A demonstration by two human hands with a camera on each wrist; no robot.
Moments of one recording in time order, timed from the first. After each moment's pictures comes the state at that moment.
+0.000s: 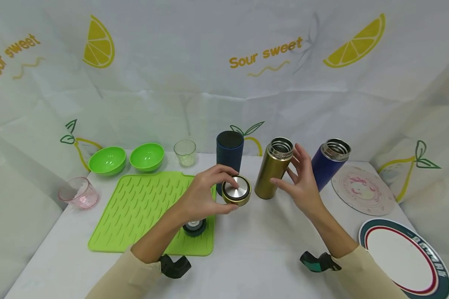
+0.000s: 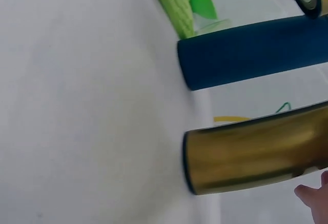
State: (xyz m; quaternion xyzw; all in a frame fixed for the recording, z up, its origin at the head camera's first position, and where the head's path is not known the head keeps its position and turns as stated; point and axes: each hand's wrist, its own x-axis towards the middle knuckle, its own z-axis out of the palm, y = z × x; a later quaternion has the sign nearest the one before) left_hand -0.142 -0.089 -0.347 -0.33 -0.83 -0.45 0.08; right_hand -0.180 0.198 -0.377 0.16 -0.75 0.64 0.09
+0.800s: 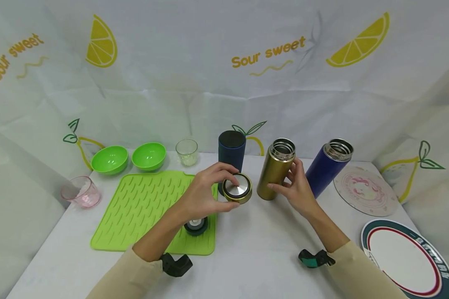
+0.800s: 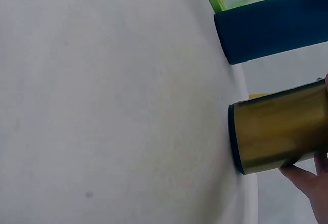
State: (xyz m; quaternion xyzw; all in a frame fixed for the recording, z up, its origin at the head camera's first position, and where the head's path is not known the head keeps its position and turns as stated) left_hand -0.144 -0.091 -0.345 -0.33 -0.82 -0.45 0.09; right_hand -0.198 0.203 -0.414 0.15 -0.79 0.59 0.04
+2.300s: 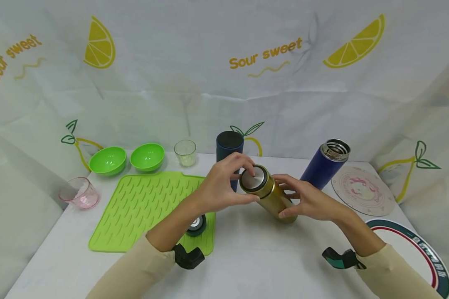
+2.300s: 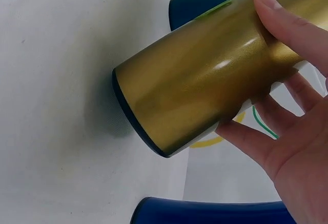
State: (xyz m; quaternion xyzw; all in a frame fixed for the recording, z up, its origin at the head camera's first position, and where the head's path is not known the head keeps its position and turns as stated) left_hand -0.153 -0.055 -0.320 -0.36 -0.81 -0.47 0.07; right_hand -0.172 0.237 -0.363 0.34 -0.84 0.39 -0.14
